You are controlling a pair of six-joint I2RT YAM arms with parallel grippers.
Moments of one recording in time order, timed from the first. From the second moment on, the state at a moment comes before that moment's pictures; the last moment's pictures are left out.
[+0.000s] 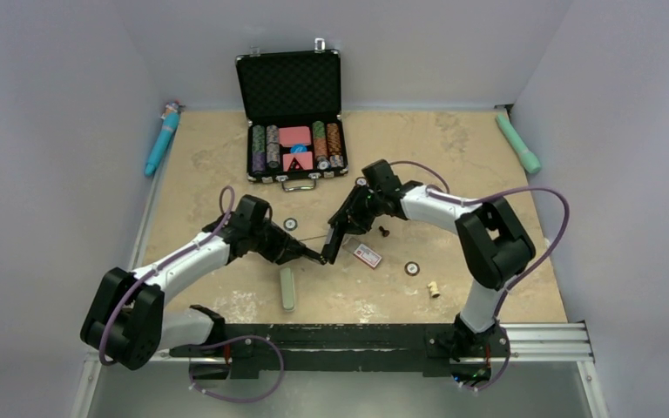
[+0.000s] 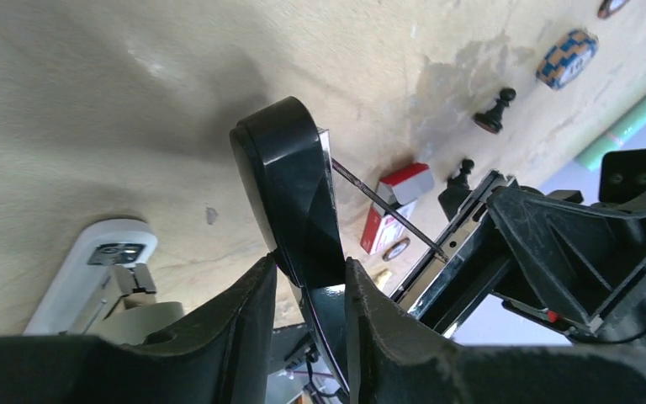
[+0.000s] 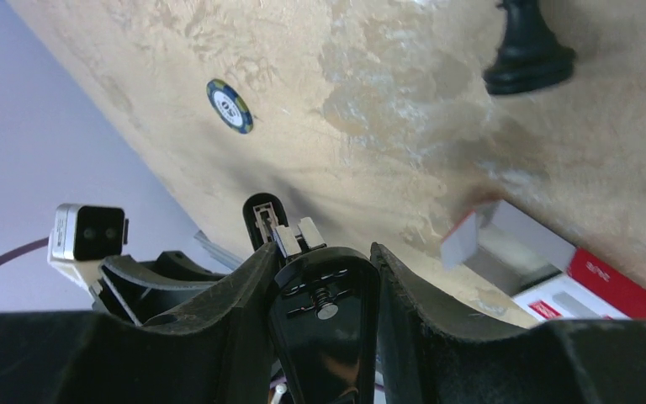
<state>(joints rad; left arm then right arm) -0.45 1.24 0.61 -0.36 0.28 -1.43 0.56 1.75 1.04 -0.22 -0.37 1.21</state>
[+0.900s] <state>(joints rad) -0.43 1.27 0.61 -0.61 0.24 -1.35 0.54 2.07 1.58 -0.68 -0.01 1.08</state>
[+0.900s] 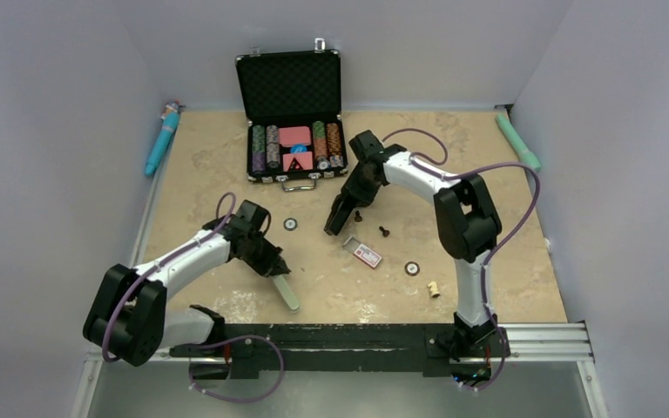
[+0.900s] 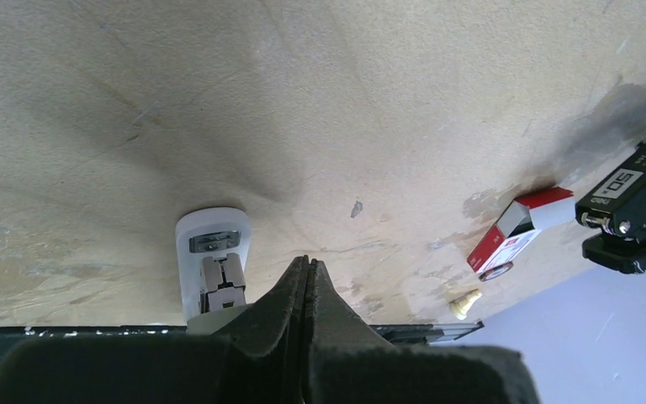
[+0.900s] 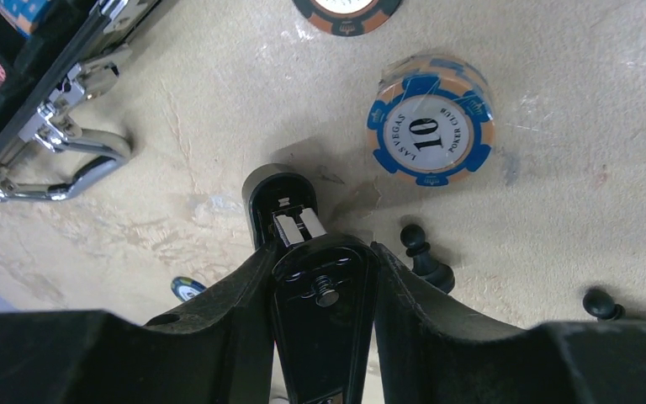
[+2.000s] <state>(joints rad) -0.33 1.10 0.91 -0.25 0.59 -0.87 0.57 1.68 1.44 -0.29 -0.85 0.75</state>
